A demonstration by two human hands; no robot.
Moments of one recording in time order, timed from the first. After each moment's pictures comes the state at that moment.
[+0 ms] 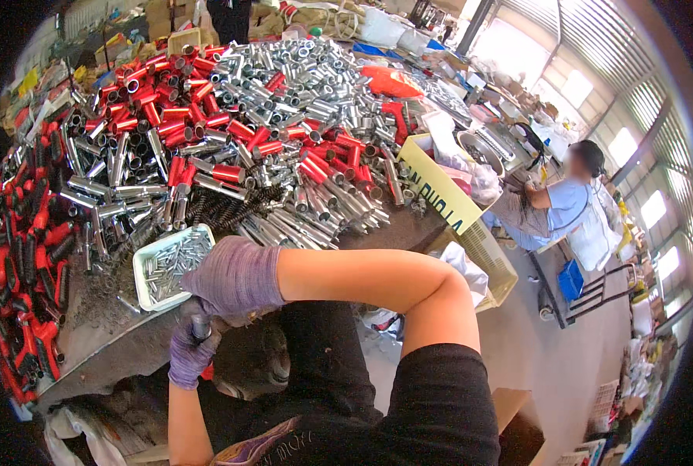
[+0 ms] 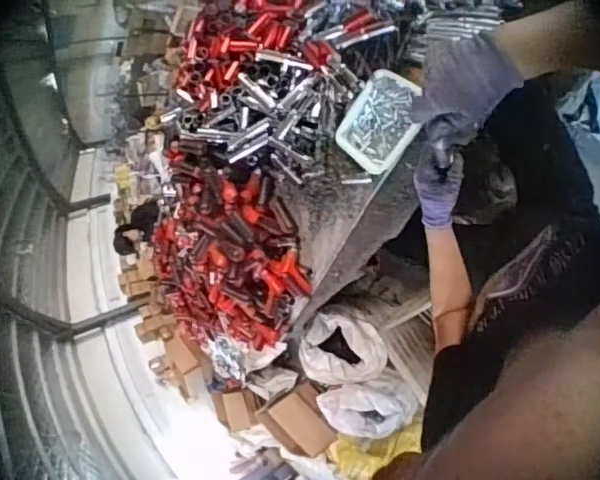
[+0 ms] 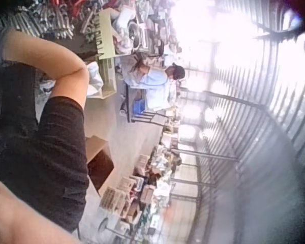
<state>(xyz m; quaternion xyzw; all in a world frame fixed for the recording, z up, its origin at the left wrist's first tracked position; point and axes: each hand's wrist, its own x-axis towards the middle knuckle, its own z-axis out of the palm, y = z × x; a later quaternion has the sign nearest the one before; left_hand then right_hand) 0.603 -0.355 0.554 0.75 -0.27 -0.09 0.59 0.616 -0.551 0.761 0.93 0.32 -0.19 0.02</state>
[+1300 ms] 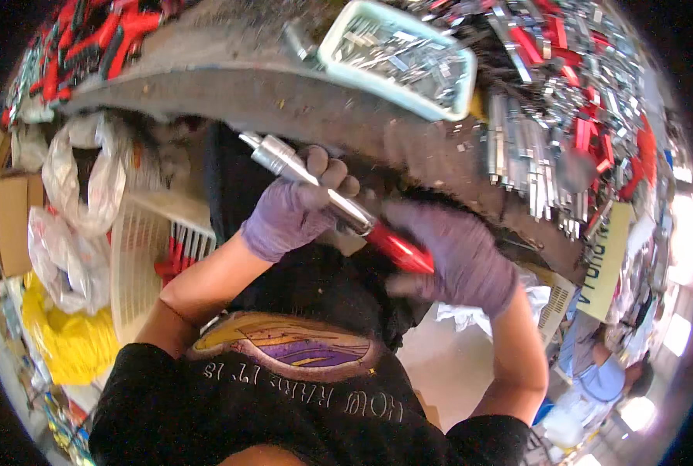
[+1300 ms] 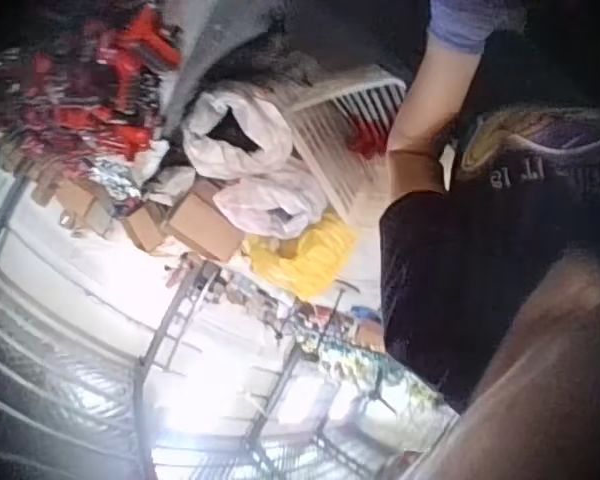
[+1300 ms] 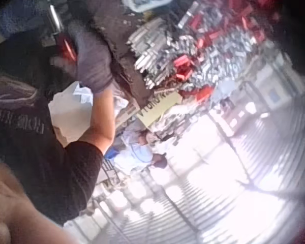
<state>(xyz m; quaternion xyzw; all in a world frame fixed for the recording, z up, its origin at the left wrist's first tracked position) 0.523 -0.346 0.535 0.10 -0.02 -0.17 0.98 0.548 -0.563 0.657 0.84 0.36 -0.28 -0.29</state>
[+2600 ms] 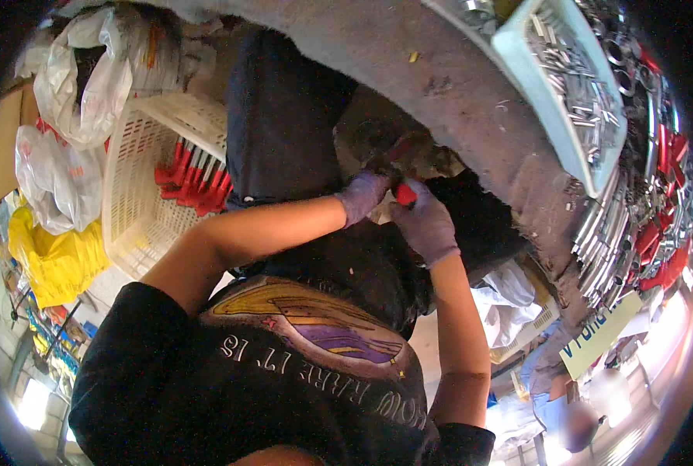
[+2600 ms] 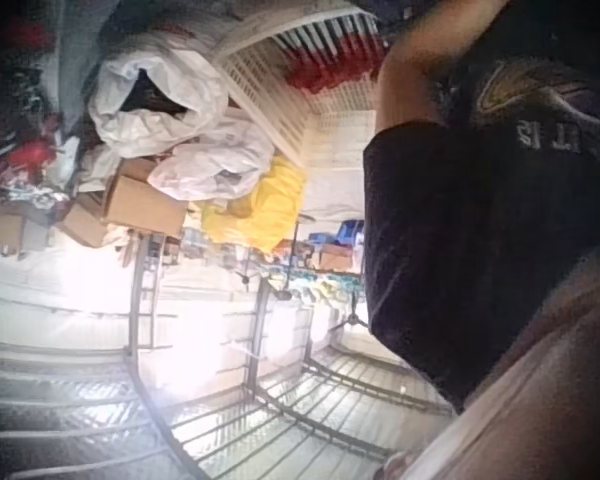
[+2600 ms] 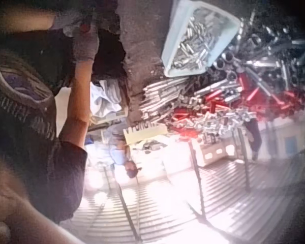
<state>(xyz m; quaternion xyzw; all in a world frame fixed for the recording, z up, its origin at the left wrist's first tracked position) 0.465 -0.380 0.289 0.68 0.24 -0.23 0.66 0.529 -0.486 0.445 0.89 0.16 -0.35 -0.25</state>
